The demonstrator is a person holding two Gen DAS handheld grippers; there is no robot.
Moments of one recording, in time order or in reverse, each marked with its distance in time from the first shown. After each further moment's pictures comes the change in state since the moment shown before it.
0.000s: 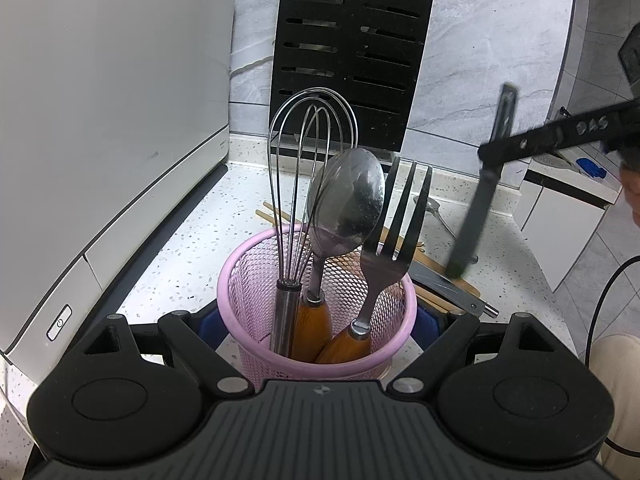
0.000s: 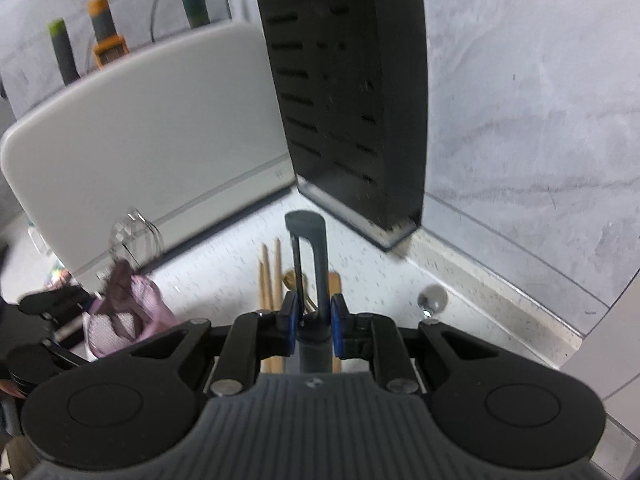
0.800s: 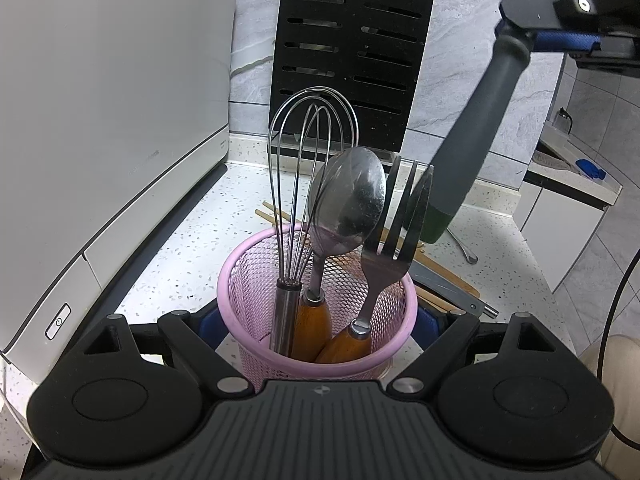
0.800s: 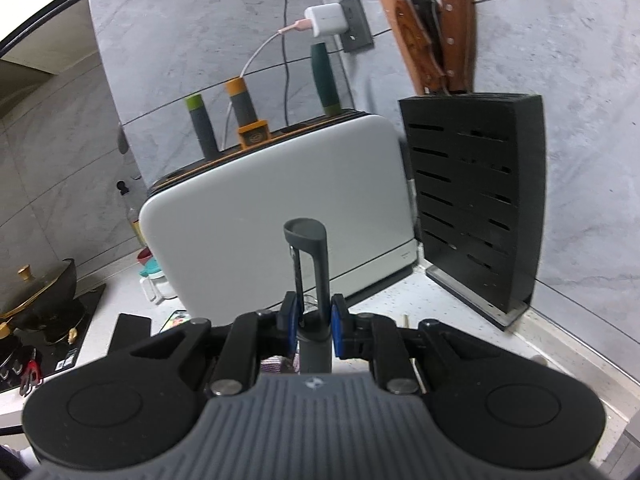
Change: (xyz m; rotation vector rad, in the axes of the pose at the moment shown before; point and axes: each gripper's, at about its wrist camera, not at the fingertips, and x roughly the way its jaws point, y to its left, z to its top) left arm 0.000 0.002 -0.001 0.000 0.000 -0.006; right arm -0.053 0.058 0.024 -0.047 -0.176 0.288
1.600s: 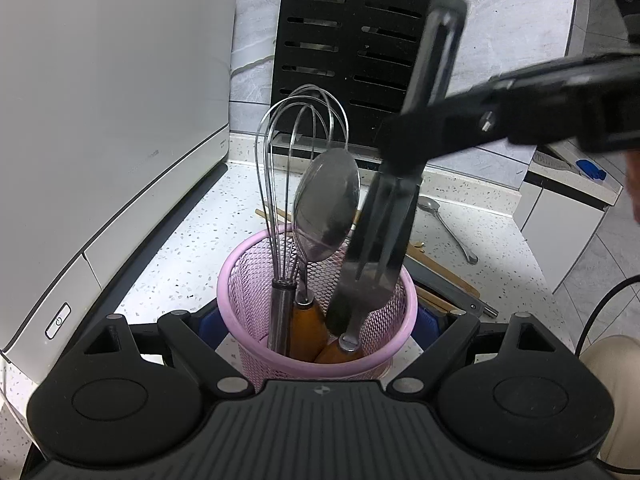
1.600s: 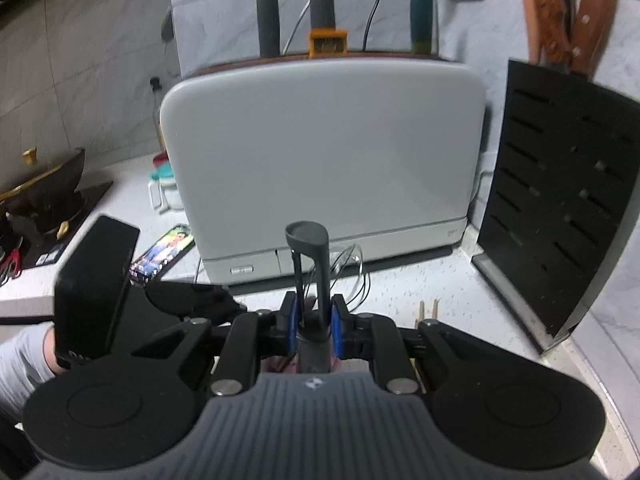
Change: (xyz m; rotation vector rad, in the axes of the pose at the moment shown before) left arm 0.000 0.001 0.001 0.000 0.000 -0.001; right arm 0.071 0.019 -0.021 -0.277 0.184 0.054
